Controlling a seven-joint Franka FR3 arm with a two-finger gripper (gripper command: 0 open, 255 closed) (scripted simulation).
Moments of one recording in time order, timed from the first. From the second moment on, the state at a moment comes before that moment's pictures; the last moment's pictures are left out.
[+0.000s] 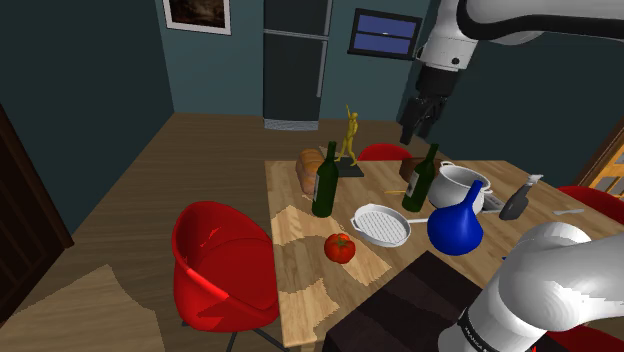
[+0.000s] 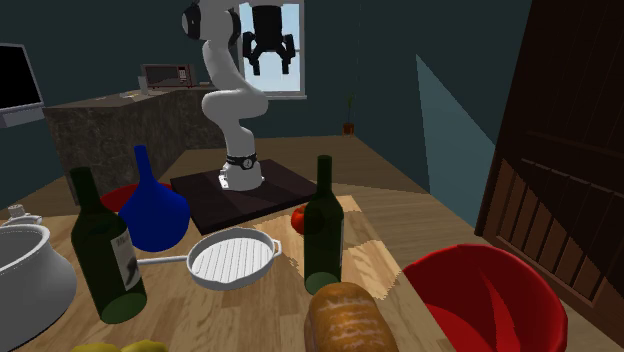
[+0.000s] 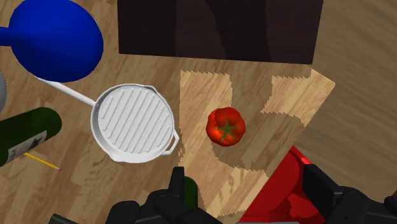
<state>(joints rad) 0.02 -0.75 -0.04 -2.29 -0.01 1.58 -0.09</state>
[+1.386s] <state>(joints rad) 0.00 -0.06 -0.07 -1.95 -0.03 1.93 -0.07</state>
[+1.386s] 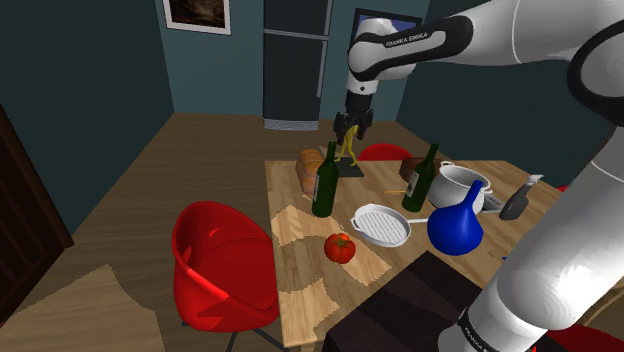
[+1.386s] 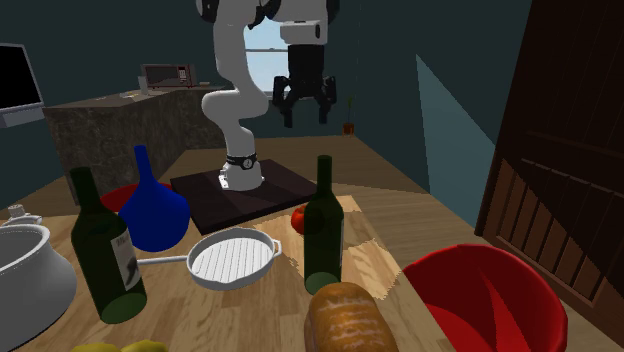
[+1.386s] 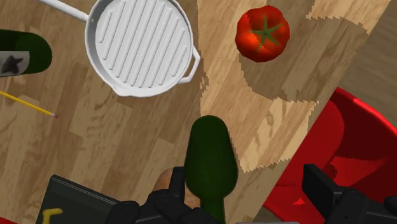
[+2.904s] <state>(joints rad) -0.02 0.26 -0.09 -1.74 -0.02 2.03 -0.06</state>
